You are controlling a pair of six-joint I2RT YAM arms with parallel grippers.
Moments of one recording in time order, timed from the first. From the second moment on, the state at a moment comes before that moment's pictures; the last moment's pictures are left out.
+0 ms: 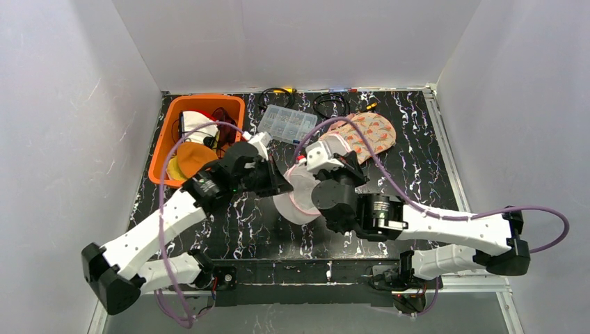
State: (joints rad) left arm -0.78 1.05 1.06 -0.60 0.15 -0.81; right arm 1.44 1.20 1.23 -0.43 1.46 -0.33
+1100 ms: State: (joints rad) left arm -0.78 1.13 0.65 -0.38 0.18 -0.92; right arm 1.41 1.43 1.15 -0.62 0.88 0.27
